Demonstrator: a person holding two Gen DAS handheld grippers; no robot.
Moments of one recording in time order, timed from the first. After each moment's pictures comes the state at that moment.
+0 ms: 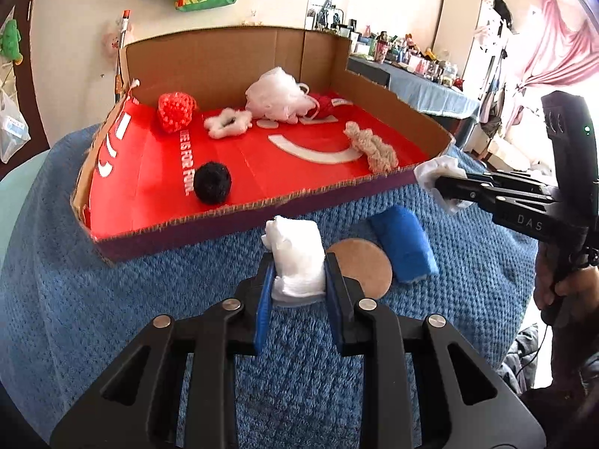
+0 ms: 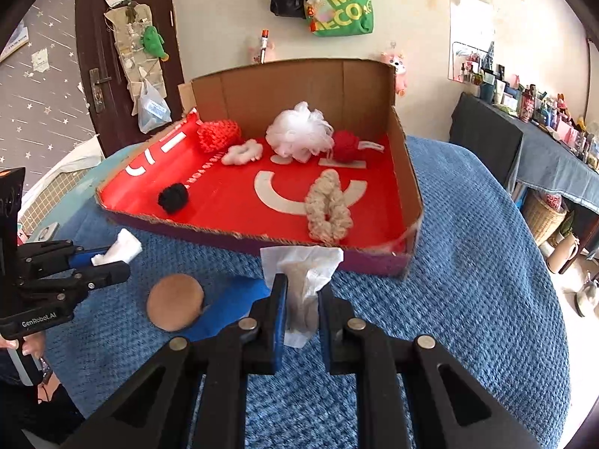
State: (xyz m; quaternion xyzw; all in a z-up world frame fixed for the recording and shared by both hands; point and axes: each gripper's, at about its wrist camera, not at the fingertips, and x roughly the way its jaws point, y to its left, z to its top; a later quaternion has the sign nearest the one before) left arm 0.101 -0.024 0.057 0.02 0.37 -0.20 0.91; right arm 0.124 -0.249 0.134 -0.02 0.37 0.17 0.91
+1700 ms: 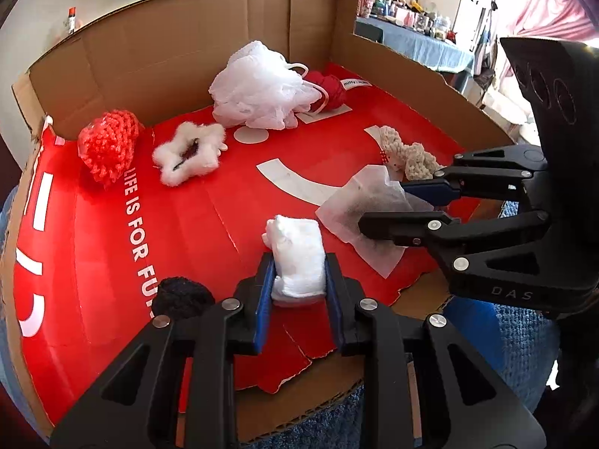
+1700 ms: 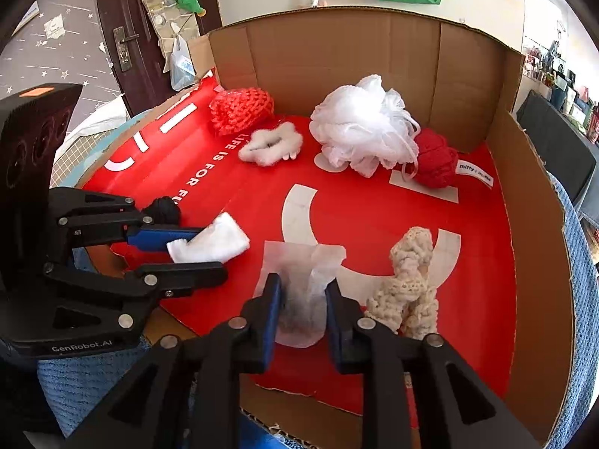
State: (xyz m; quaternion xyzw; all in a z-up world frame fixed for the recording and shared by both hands) left arm 0.233 -0.065 0.041 0.09 0.44 -0.24 0.86; right arm 0.243 -0.188 0.108 -0.06 0.43 0.27 0.86
